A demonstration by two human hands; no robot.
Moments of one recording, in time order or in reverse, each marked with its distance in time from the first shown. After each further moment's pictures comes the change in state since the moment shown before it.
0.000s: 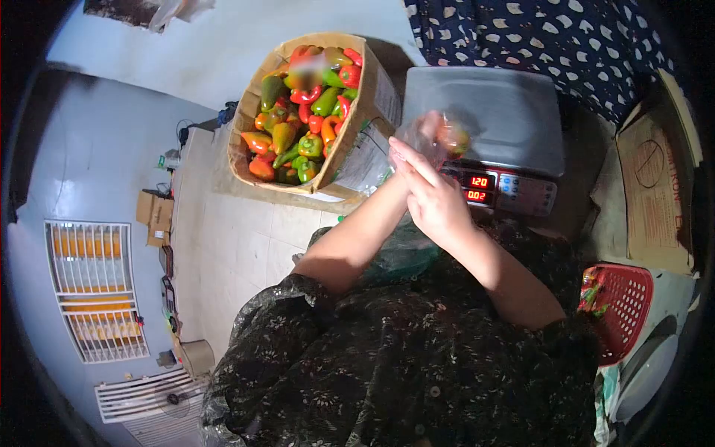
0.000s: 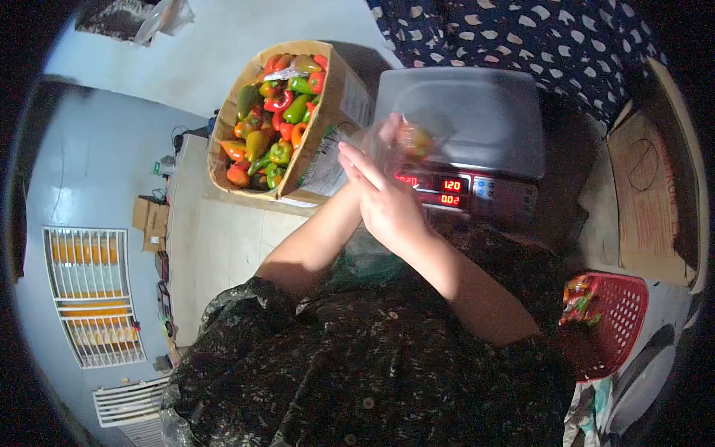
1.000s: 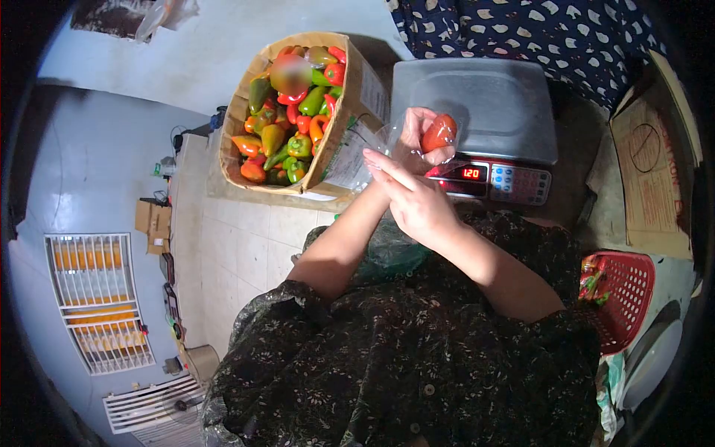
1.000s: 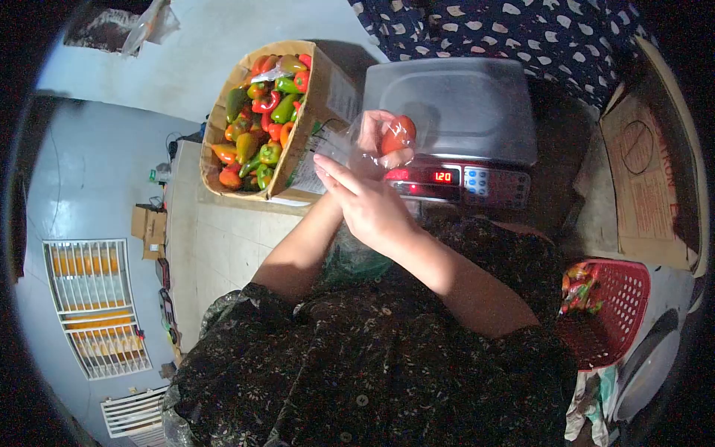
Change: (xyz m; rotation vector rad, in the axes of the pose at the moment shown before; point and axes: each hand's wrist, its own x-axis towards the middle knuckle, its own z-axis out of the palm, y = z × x) left_hand 0.015 0.020 -0.020 -1.047 -0.279 -0.598; right_hand -0.007 0.007 0.015 -0.007 -0.003 -0.146
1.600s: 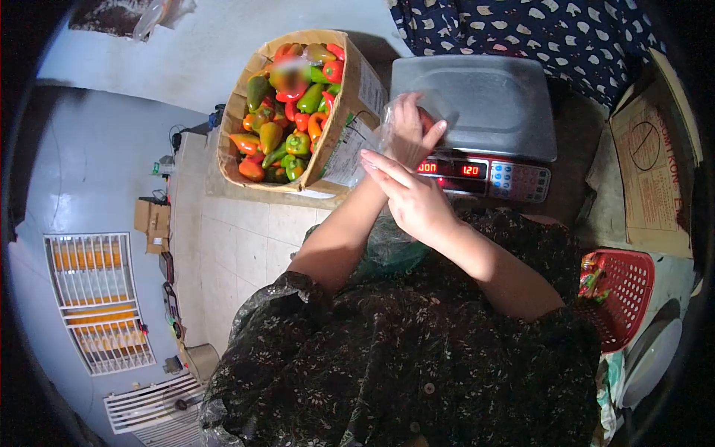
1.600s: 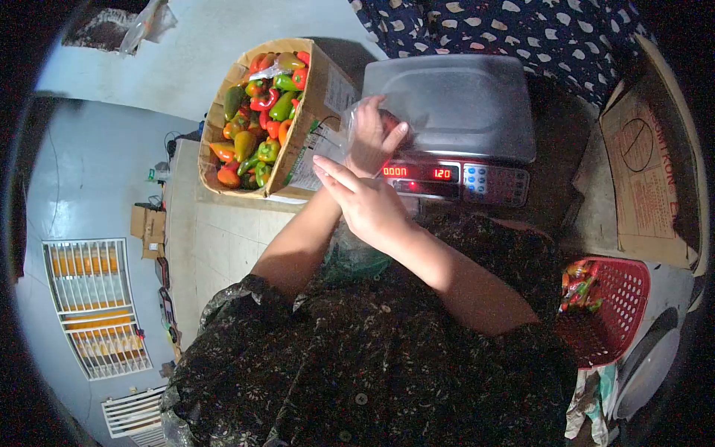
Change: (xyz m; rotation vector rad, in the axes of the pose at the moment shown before) left_hand 0.017 -0.032 -0.010 0.949 0.305 0.315; right_hand 0.000 0.000 0.004 -0.047 0.042 -0.017
